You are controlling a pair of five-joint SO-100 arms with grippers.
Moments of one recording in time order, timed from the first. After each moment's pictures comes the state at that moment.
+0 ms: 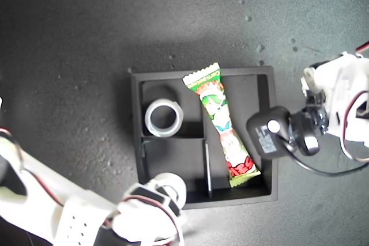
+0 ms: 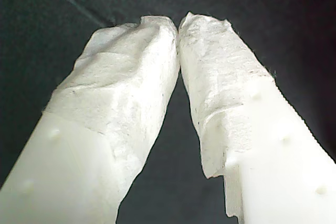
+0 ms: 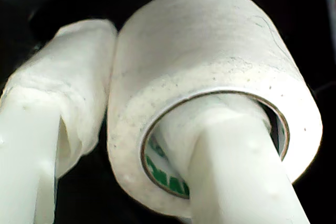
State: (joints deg) arm 0 23.2 41.4 5.4 103.2 -63.6; arm 1 3.0 63.4 43.4 102.9 65.2
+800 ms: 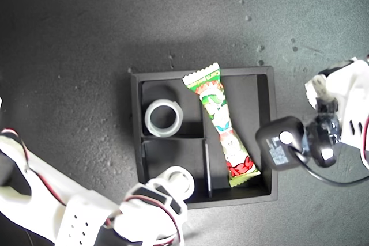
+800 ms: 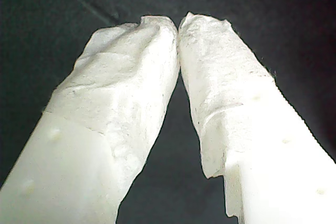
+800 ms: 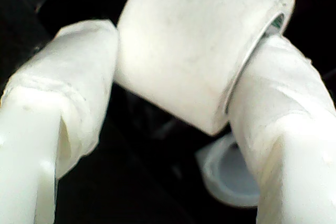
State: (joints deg) arm 0 23.2 42.5 11.2 104.1 -67.9; arm 1 2.1 66.6 44.7 102.9 64.9
